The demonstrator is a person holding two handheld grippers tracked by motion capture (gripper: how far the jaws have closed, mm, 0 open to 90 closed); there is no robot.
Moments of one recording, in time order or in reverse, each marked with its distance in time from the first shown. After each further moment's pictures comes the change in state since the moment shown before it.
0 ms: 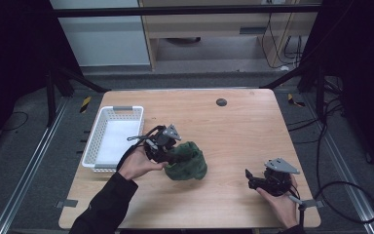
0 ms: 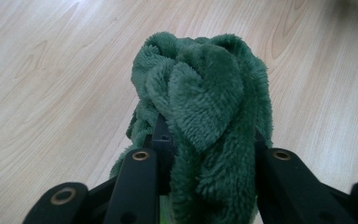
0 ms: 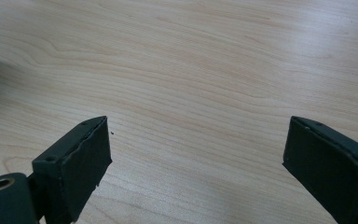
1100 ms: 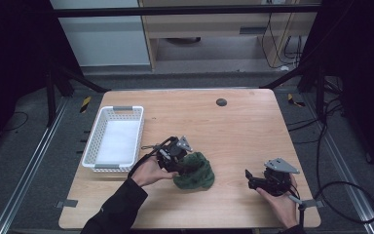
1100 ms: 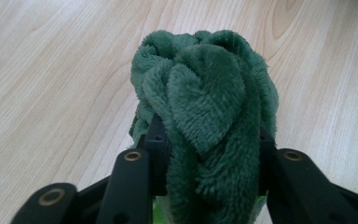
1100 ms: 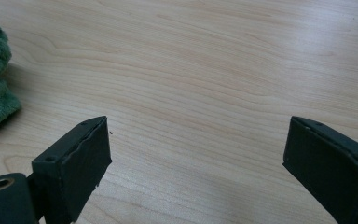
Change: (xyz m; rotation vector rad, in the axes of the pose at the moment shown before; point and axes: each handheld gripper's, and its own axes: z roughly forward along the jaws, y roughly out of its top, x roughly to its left) left arm -0.014 -0.006 0.049 0.056 -0.028 0.030; right arm 0.000 0.000 0.000 0.011 0.003 0.007
